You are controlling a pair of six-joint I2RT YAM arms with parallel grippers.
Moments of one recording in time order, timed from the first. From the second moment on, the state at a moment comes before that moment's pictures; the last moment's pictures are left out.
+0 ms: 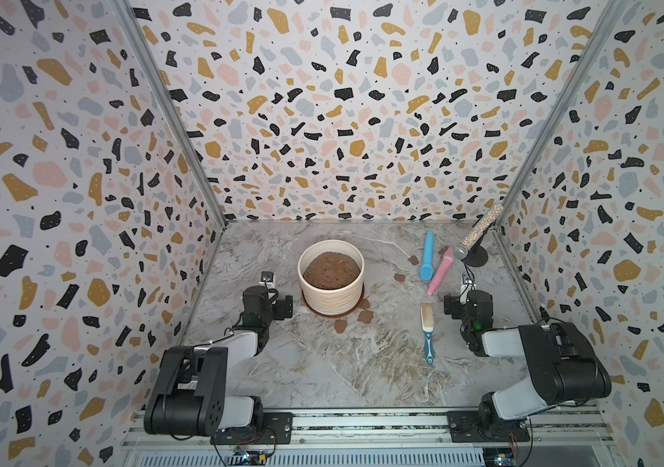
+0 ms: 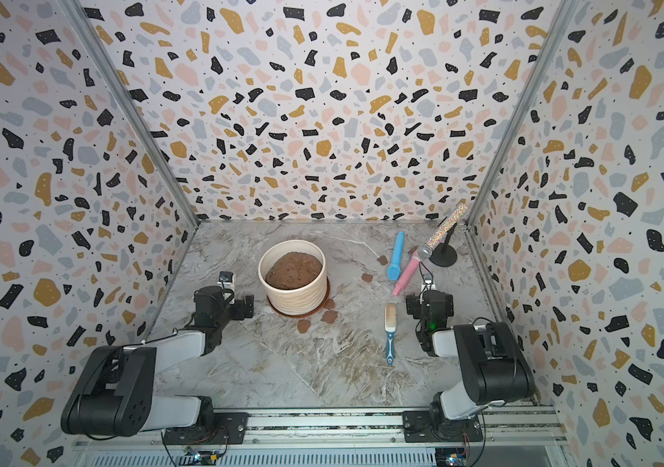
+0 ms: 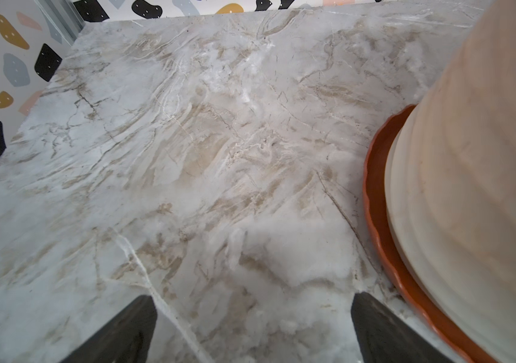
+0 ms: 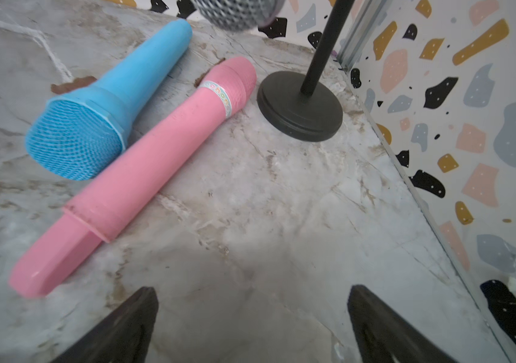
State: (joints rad) left arm -0.05 1.40 0.37 0.45 -0.02 0.04; right arm 0.09 1.53 0.33 0.71 0.28 -0.11
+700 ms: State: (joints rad) left arm -0.08 1.42 0.32 0.66 -0.01 0.08; right arm 0.09 1.53 0.33 0.78 0.27 -0.10
